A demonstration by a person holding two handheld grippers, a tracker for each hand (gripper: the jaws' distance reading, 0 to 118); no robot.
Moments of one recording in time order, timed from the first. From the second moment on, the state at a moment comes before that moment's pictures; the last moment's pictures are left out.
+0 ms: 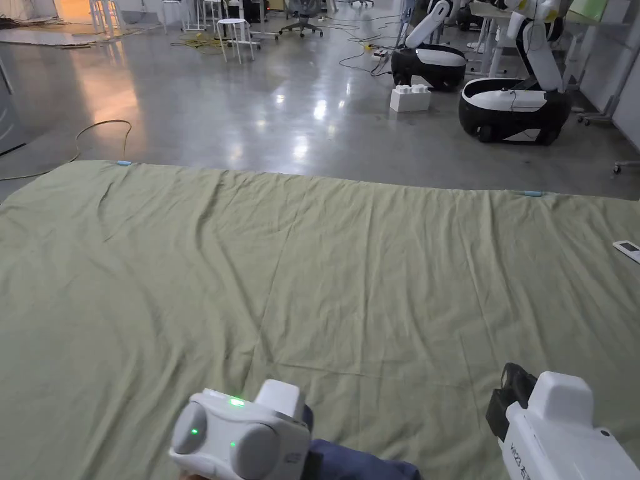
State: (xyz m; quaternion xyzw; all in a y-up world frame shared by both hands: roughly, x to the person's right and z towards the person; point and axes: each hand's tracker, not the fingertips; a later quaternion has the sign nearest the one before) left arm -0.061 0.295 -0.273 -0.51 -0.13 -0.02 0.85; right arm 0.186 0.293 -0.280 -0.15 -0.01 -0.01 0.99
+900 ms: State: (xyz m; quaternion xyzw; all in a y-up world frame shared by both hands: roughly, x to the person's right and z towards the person) left arm -0.065 0.284 -0.282 -0.50 -0.20 0.18 0.82; right arm 0.199 0.291 -0.276 -0.16 -0.03 -0.02 0.99
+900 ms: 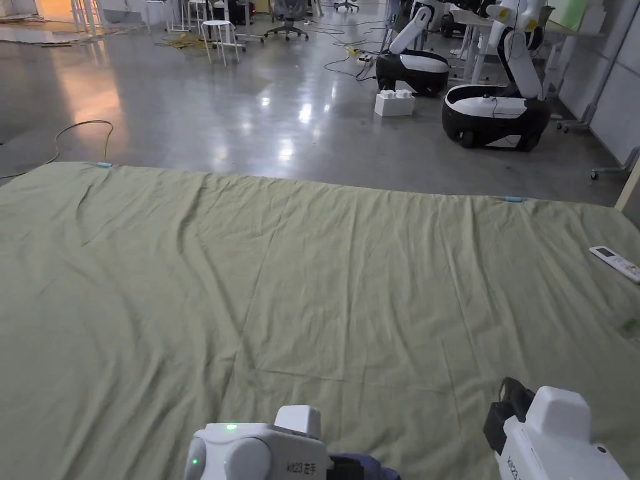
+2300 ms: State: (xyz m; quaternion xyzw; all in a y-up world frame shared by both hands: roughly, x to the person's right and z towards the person) left arm -0.135 0.329 -0.269 -0.23 -0.06 0.01 0.97; right arm 0.164 0.336 -0.283 -0.09 -0.01 0.02 1.00
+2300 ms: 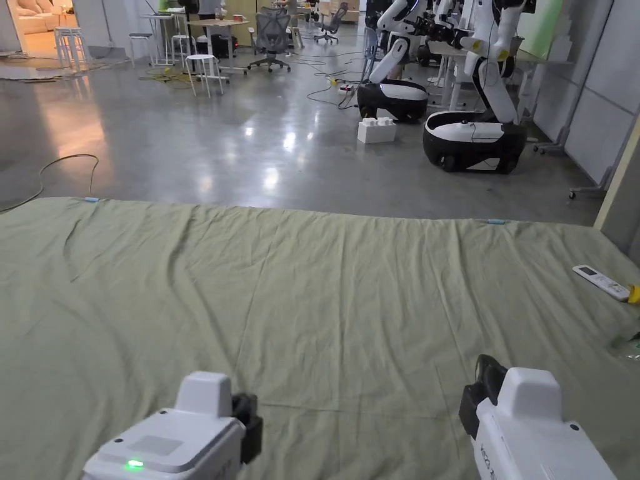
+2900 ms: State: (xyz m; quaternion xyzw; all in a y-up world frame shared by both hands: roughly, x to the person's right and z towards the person) left arm -0.171 0.360 -0.275 -0.07 0.07 -0.01 0.99; right arm 0.161 0.372 -0.290 -0.03 -0.02 0.05 1.00
